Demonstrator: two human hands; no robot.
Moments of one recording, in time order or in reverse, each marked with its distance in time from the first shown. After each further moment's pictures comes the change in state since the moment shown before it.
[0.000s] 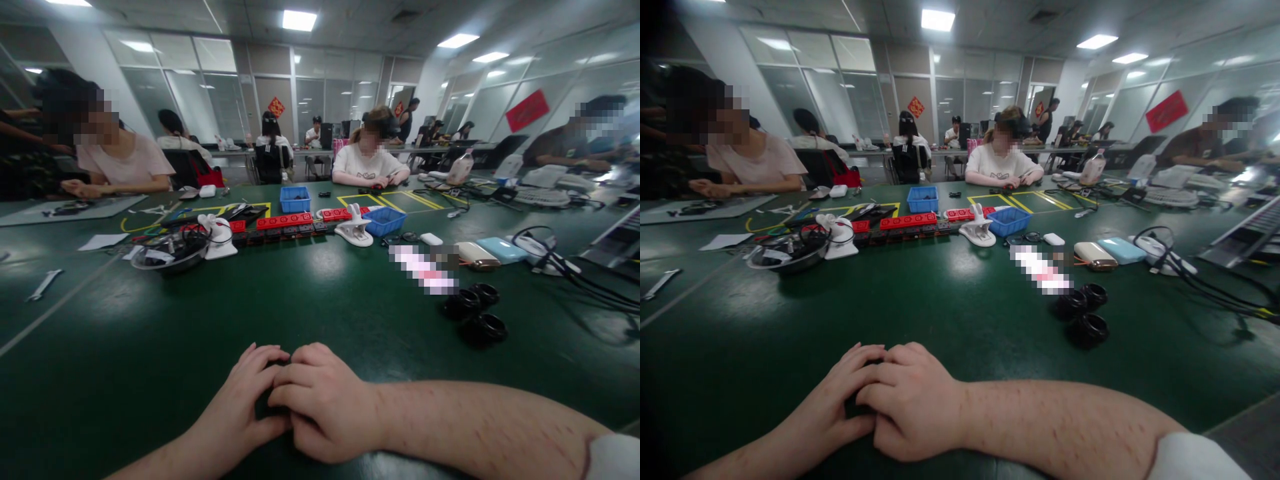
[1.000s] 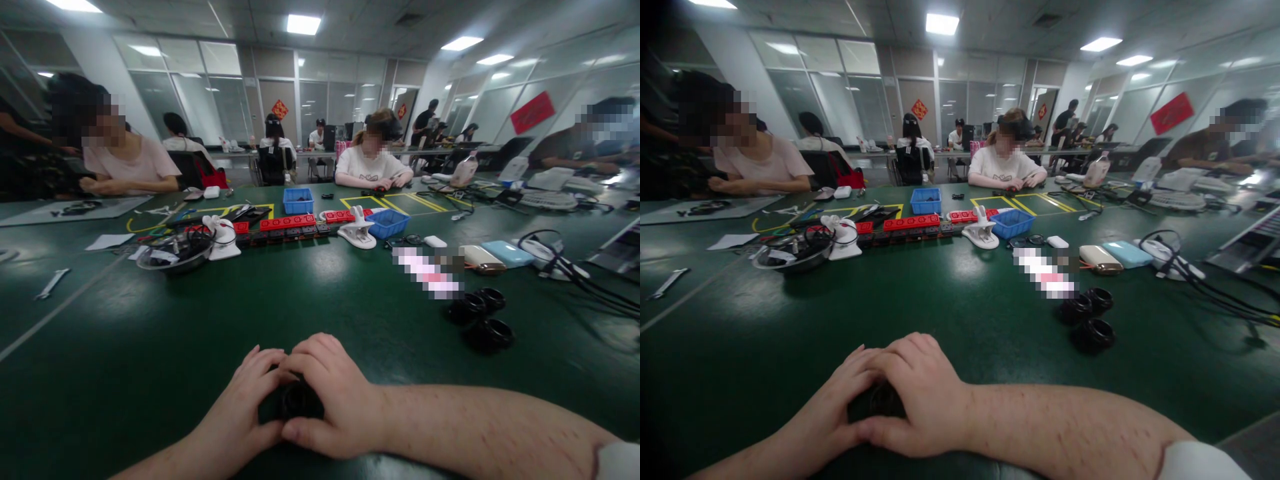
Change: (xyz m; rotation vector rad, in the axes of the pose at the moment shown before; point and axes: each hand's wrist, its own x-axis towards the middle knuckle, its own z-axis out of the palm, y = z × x) left_hand 0.000 0.003 -0.004 -0.021 -0.044 0.004; right_hand -0.003 0.001 -0.005 0.181 0.241 0.128
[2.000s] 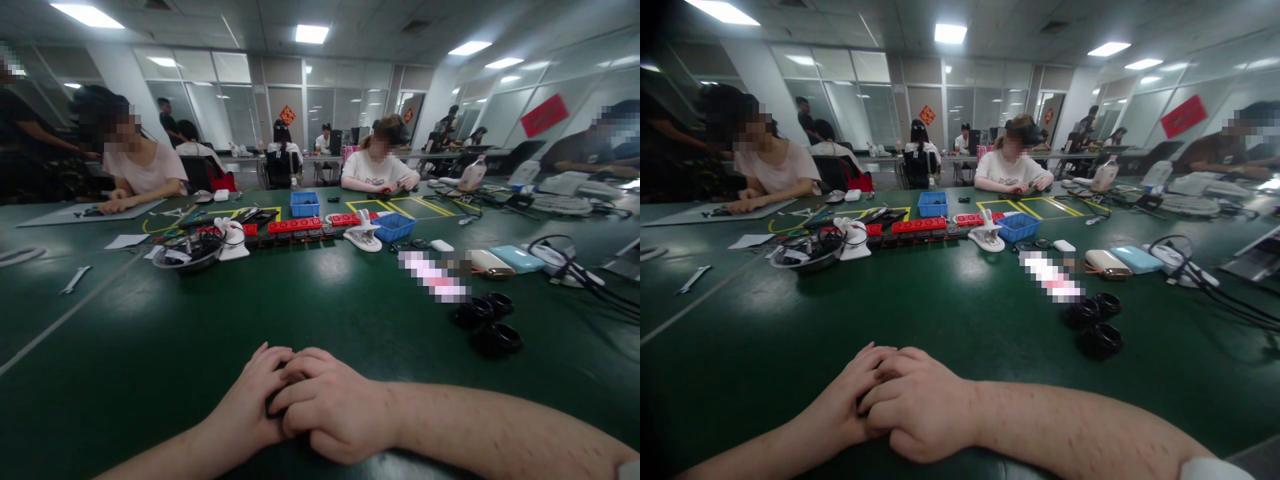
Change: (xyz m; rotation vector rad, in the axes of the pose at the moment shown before) left_hand 0.004 0.005 -0.002 0.017 0.033 0.025; right_hand 0.008 0.001 -0.003 -0.134 -0.376 -0.315
